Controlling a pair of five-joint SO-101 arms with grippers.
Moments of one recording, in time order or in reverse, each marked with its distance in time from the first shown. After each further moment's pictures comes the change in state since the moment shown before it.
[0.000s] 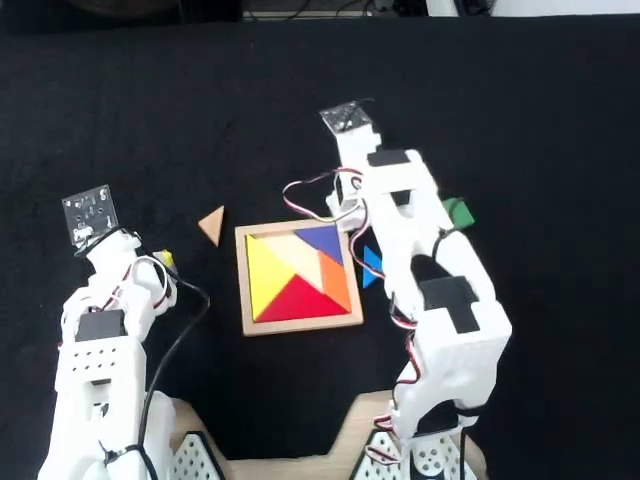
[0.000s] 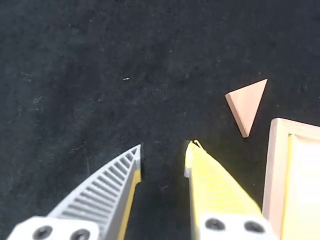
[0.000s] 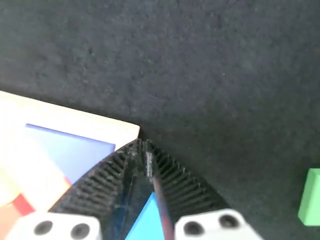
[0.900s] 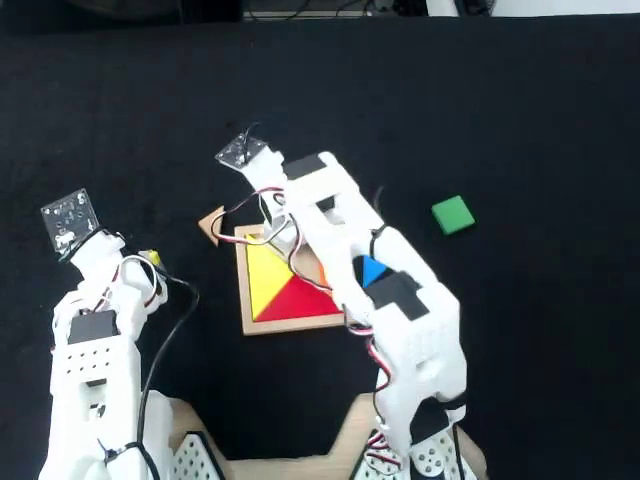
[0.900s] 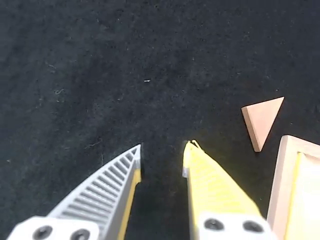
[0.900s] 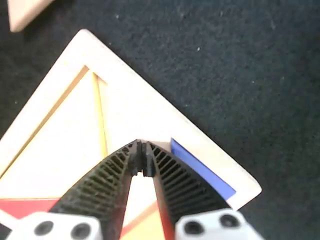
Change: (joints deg) left arm -3.5 0.0 0.0 0.0 3.5; right arm -16.3 11.2 -12.7 7.5 12.1
